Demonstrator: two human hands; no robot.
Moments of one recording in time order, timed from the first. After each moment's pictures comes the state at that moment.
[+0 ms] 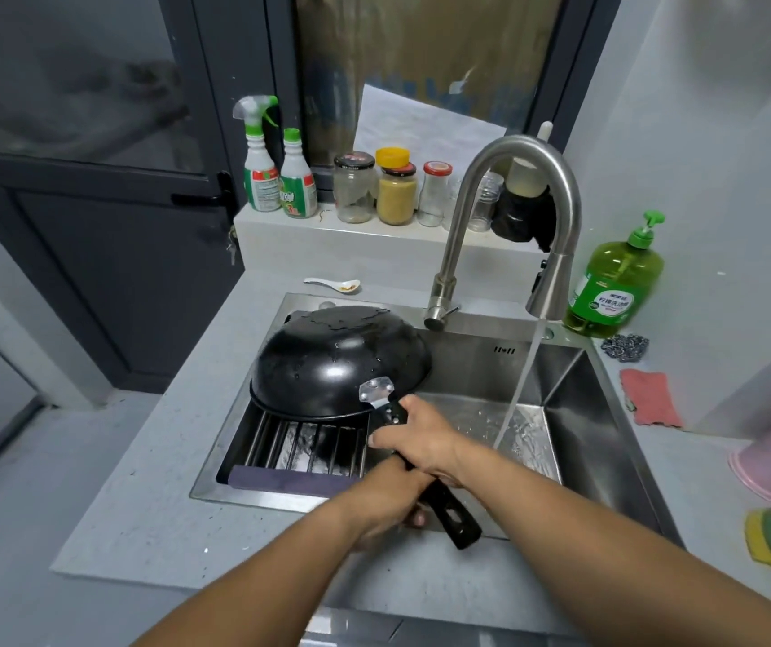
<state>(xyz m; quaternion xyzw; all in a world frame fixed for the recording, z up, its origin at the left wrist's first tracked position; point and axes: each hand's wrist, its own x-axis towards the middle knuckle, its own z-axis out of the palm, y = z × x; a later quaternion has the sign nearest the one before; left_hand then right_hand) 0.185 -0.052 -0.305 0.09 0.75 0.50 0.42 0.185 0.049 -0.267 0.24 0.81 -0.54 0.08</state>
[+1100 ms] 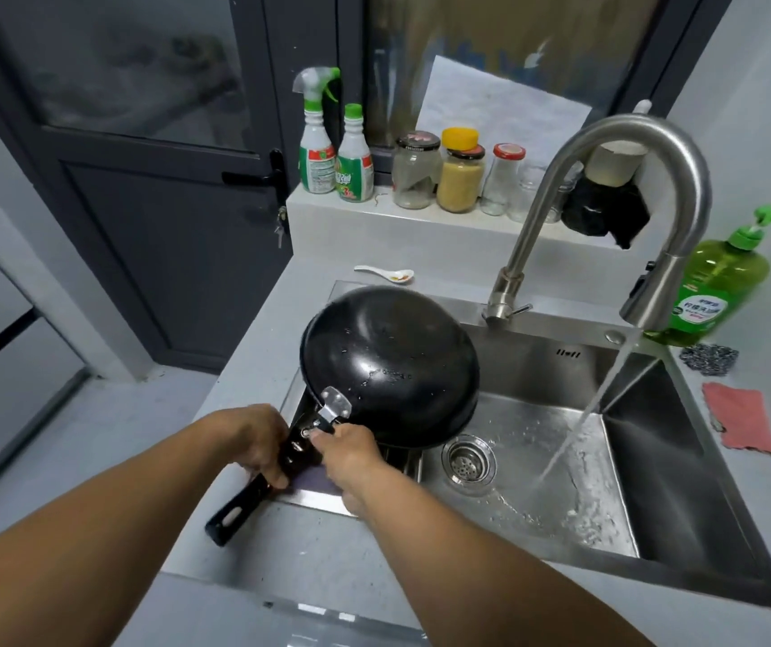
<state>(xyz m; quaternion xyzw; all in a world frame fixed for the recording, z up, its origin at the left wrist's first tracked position) 0.023 -0.224 -0.280 0.14 0.89 0.02 0.44 0.105 -0.105 -0.331 0.32 0.64 -0.69 0.12</state>
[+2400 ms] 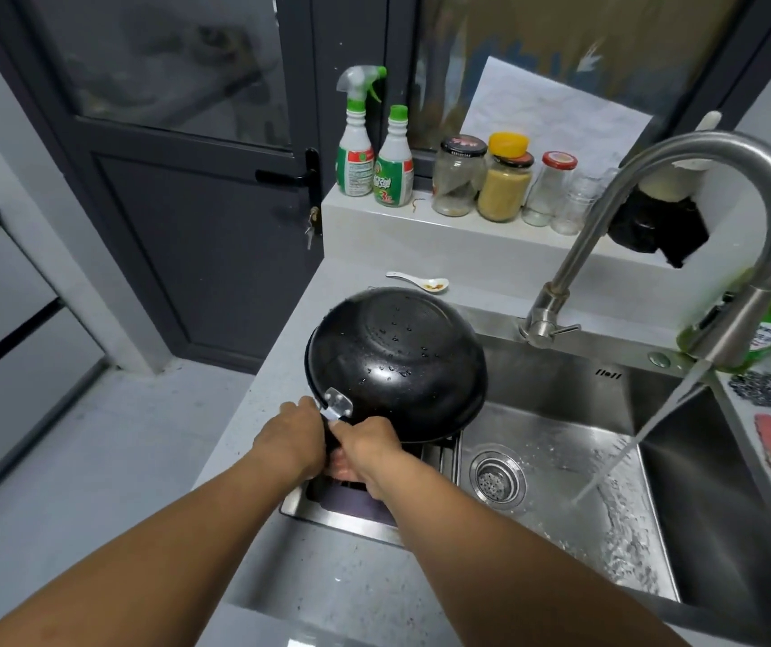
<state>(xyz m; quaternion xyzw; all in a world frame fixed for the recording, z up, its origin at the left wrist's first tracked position) 0.021 -0.218 -0.306 0.06 0.97 0.09 0.21 0.052 -0.121 -0.329 0.37 0.64 -0.66 0.16</state>
